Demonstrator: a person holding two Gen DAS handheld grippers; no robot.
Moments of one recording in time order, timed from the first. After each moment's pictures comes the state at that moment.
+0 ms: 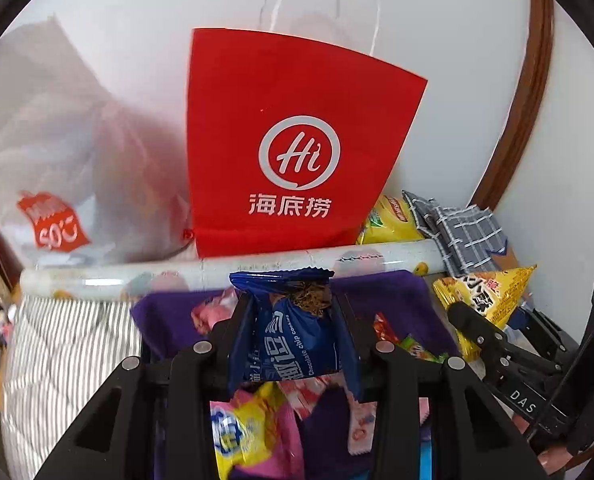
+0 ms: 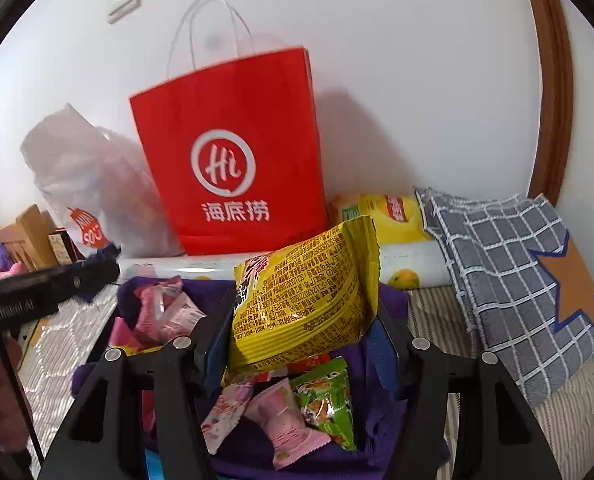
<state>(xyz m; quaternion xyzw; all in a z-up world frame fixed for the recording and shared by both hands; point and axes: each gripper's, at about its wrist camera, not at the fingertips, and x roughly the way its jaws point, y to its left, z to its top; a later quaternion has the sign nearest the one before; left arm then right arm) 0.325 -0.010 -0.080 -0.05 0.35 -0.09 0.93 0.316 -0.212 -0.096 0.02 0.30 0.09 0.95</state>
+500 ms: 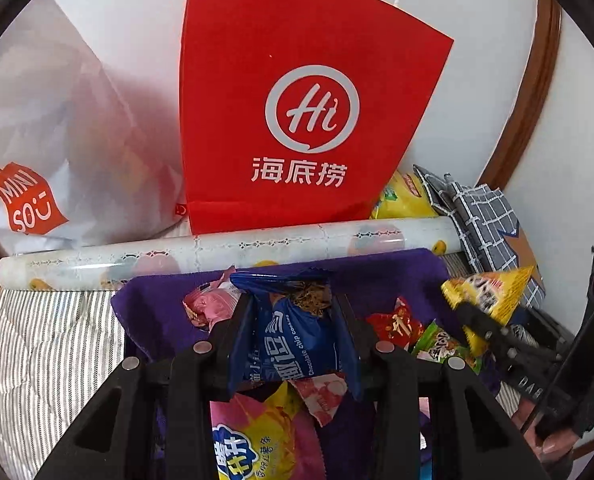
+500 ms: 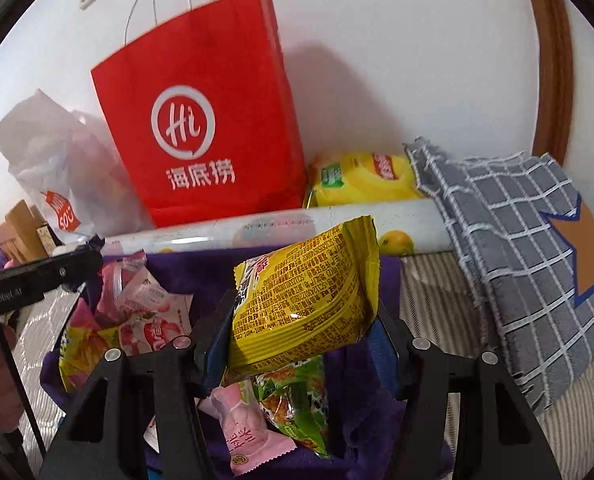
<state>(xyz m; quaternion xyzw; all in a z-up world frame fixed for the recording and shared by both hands) 0.348 -0.001 -0.116 -0.06 0.38 -0.10 0.92 0.337 -0.225 -0.136 0.03 0.34 0.09 0.94</state>
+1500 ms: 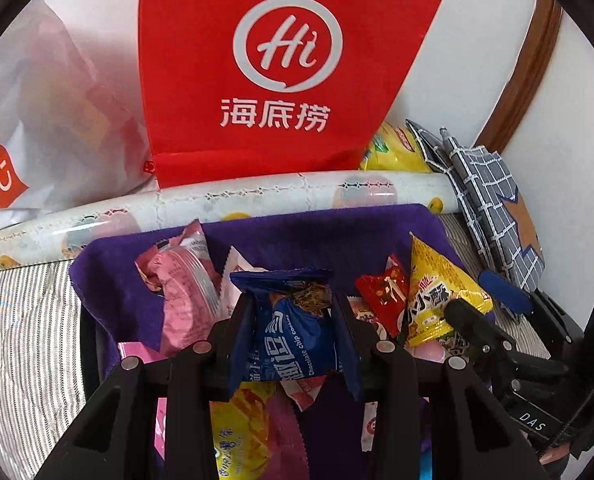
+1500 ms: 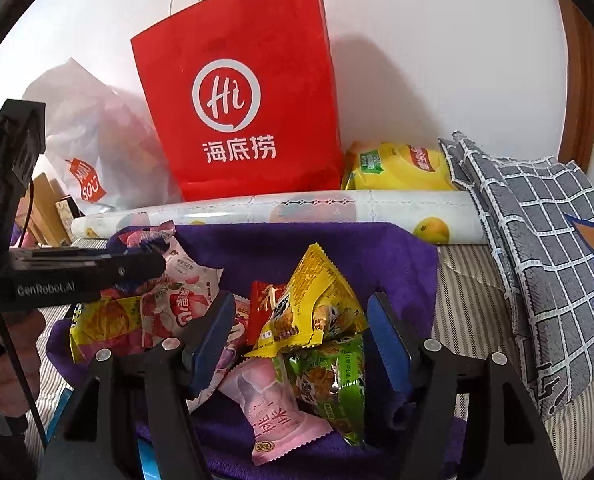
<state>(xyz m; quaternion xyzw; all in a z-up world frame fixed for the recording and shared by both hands) 0.358 -0.022 -0.144 -0.04 0.44 -0.13 0.89 0.324 -0.206 -0.145 0.01 0.33 0.13 0.94</state>
